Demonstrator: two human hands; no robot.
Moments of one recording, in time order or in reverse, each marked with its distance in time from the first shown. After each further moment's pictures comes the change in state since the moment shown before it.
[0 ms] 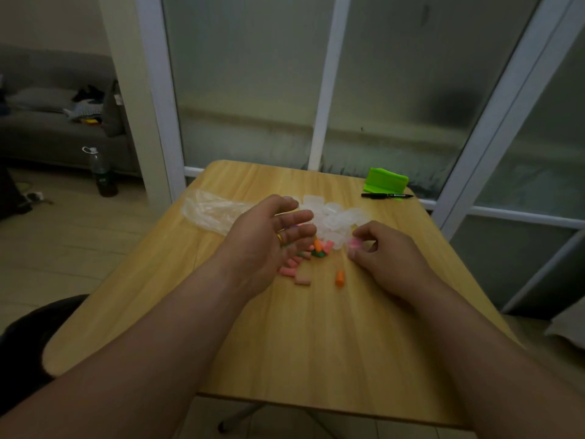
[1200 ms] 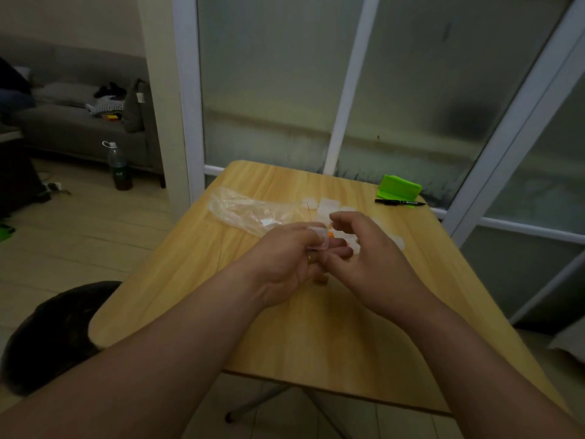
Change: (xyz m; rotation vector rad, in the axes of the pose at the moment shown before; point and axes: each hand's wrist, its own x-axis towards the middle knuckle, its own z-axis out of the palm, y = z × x) left_hand -0.017 -0.012 -0.019 0.132 -0.216 -0.059; right_hand -0.056 -0.095 0.000 0.172 -0.028 -0.273
